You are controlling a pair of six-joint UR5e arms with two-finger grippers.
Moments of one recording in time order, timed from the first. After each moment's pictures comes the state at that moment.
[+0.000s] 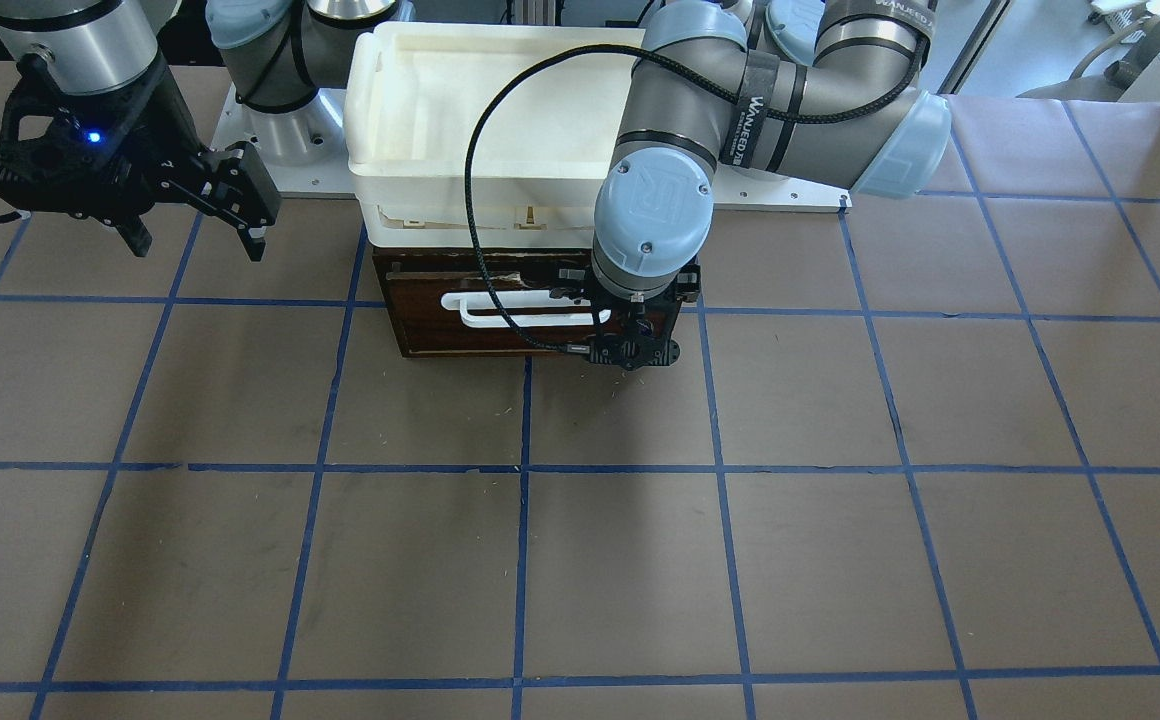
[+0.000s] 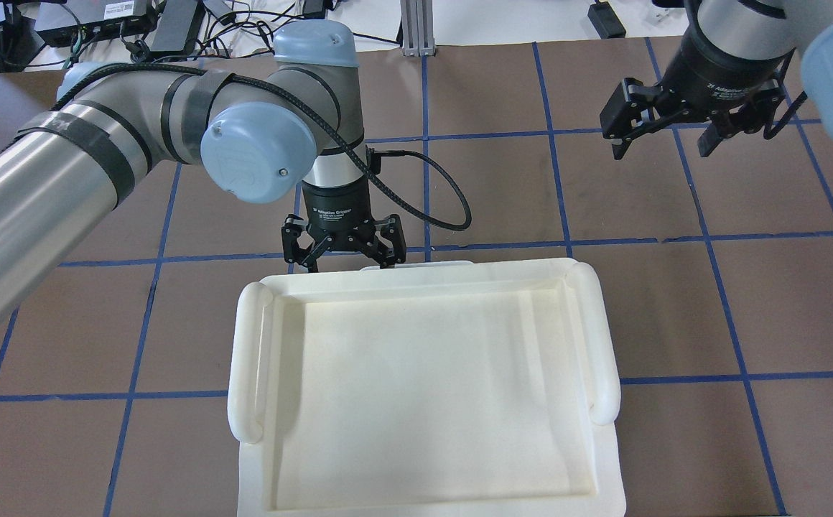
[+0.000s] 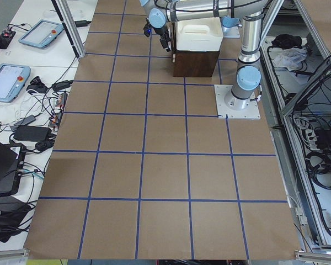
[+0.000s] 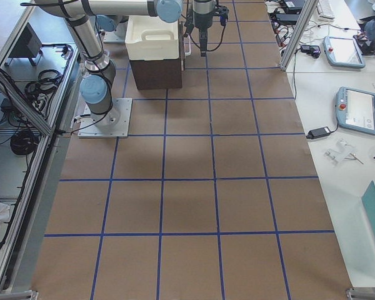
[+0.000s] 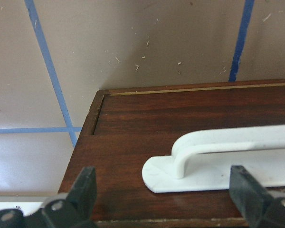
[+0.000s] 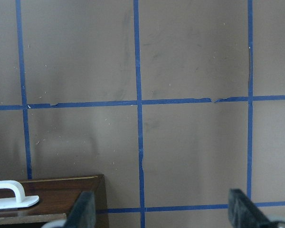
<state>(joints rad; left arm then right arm) -1.84 -1.86 -1.59 -1.69 1.50 -0.23 1.53 -1.62 1.61 -1.63 -1.58 -0.02</state>
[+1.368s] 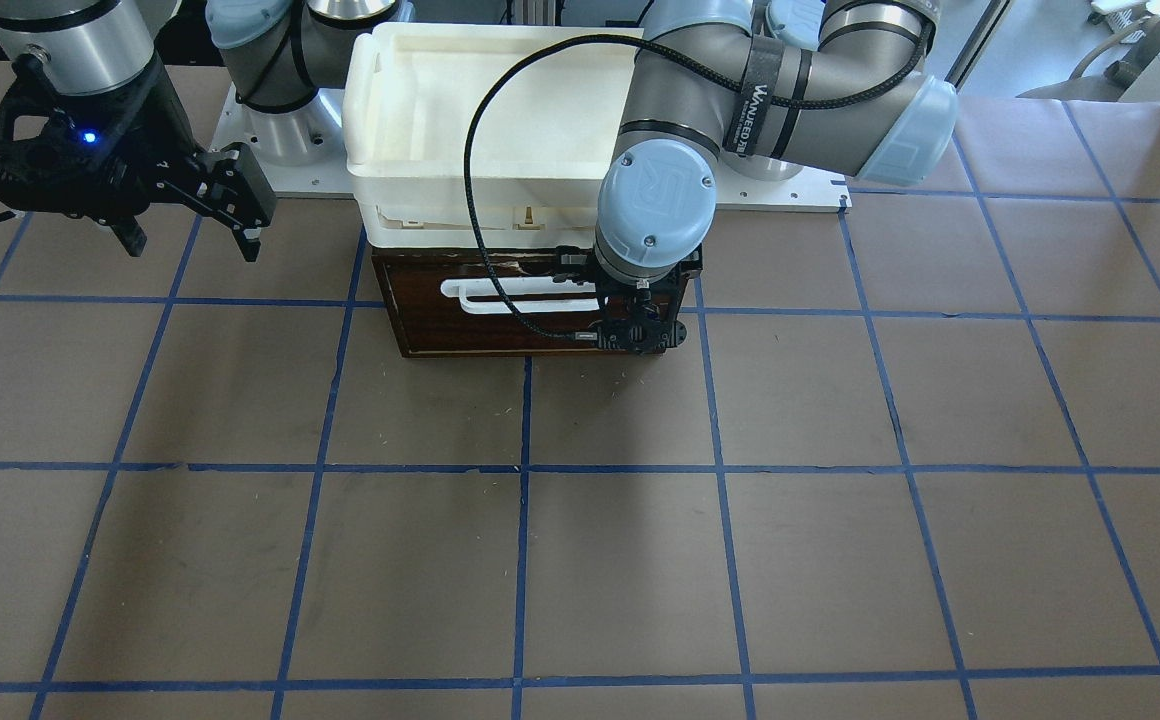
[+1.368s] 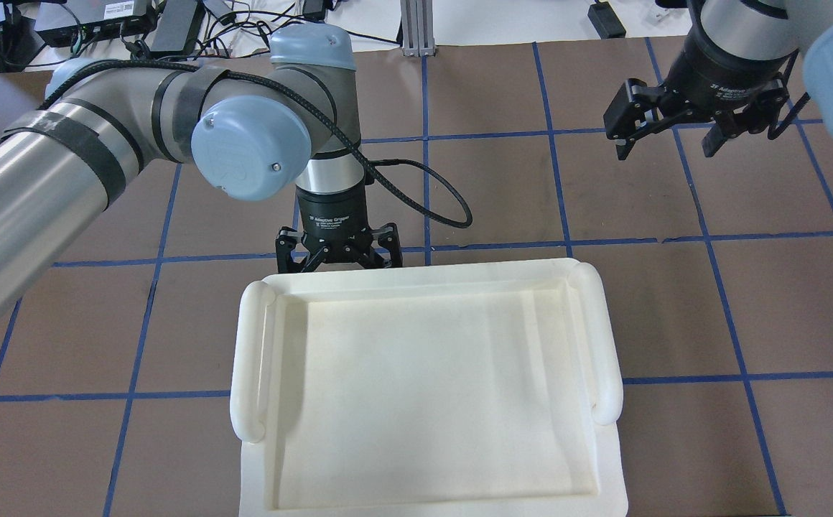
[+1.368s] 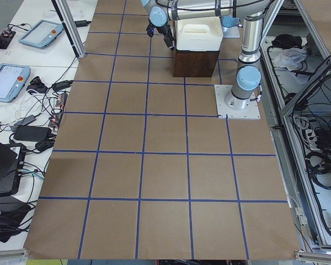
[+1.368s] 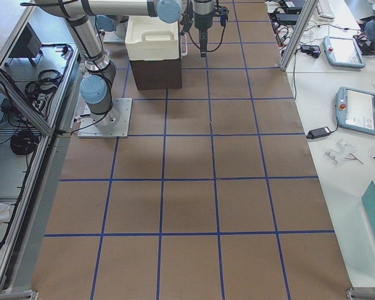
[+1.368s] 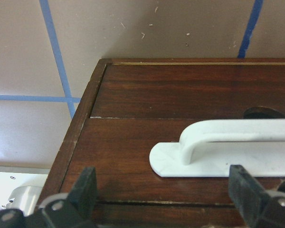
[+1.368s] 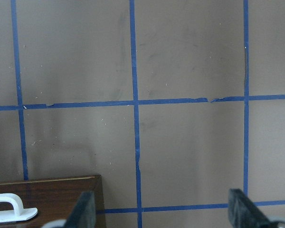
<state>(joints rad) -1.84 -1.84 -1.59 -1.76 1.49 -0.28 1.53 -1.62 1.61 -1.63 -1.59 -0.02</state>
